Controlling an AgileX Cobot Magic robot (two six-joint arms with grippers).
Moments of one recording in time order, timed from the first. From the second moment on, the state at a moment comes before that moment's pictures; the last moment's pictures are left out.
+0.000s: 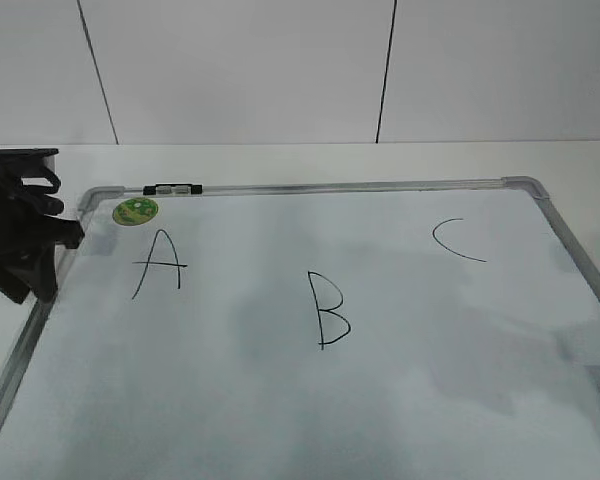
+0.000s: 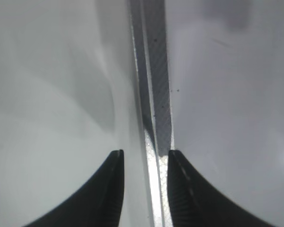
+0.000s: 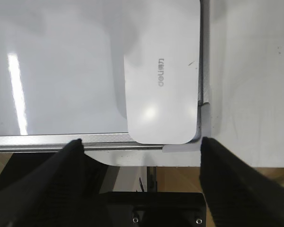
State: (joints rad) left arm -0.12 1.95 -1.29 -0.10 0.96 -0.03; right arm -0.02 0.99 -0.73 0.08 1.23 -0.02
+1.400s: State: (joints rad) left arm -0.12 1.98 -1.30 -0.12 0.96 -0.05; right arm -0.02 1.05 -0.73 0.03 1.23 -0.02
